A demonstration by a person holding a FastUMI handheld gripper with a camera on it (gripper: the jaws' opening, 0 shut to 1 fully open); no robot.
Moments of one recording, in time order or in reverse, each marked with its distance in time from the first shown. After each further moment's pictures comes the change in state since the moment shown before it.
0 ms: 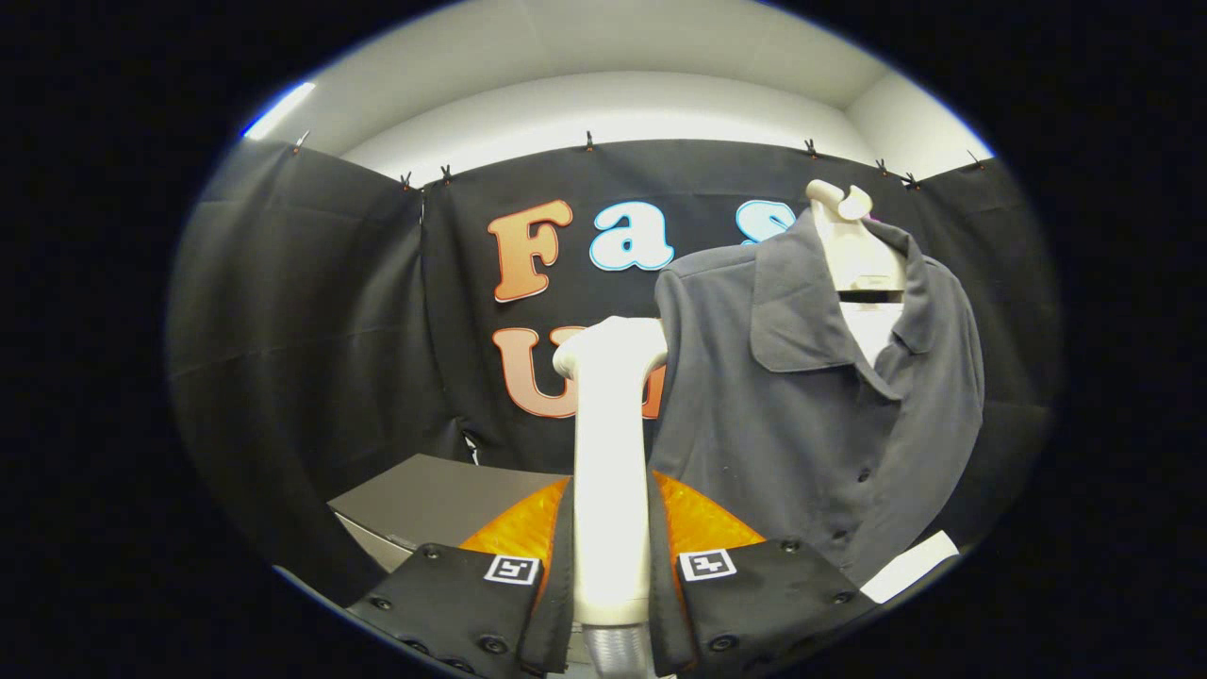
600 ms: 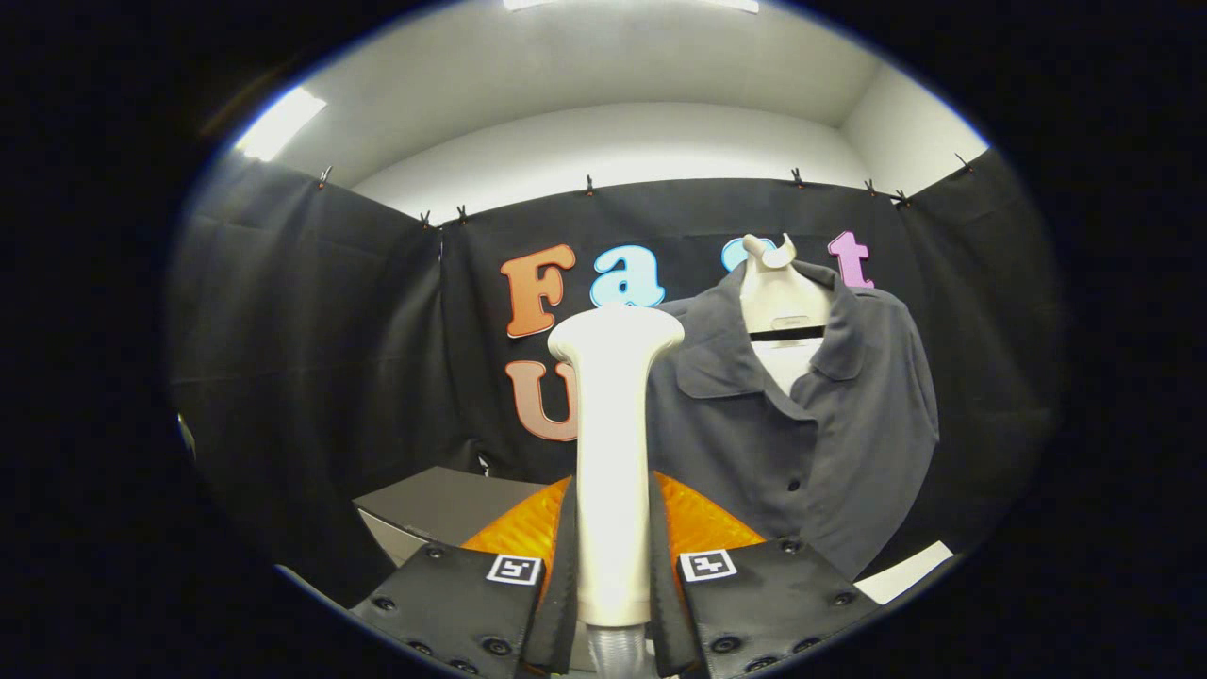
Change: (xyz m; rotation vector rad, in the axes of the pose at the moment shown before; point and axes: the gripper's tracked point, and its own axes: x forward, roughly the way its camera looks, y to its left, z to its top) arm -0.083 -0.062 0.027 -0.001 -0.108 0.032
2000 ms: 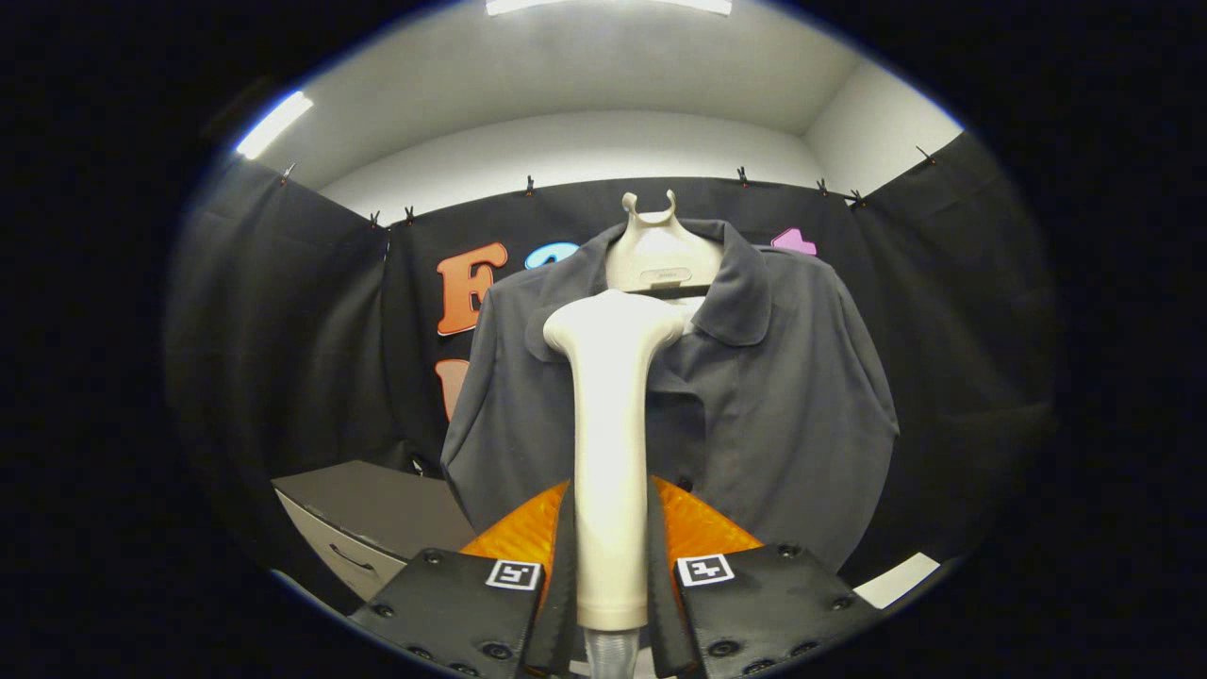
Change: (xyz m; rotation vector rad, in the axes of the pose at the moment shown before) arm 0.051 -0.127 -0.068 -0.019 -0.014 -0.085
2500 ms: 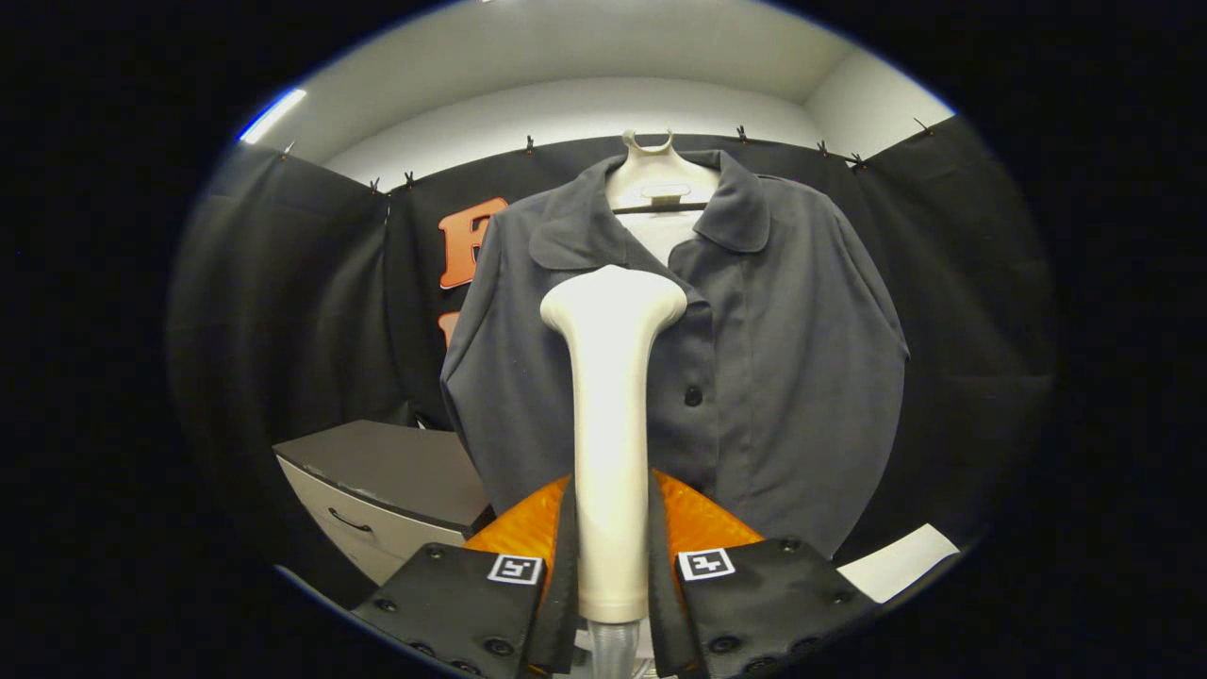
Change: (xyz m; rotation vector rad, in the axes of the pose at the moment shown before) arm -0.015 -0.002 -0.067 0.006 0.120 -0.003
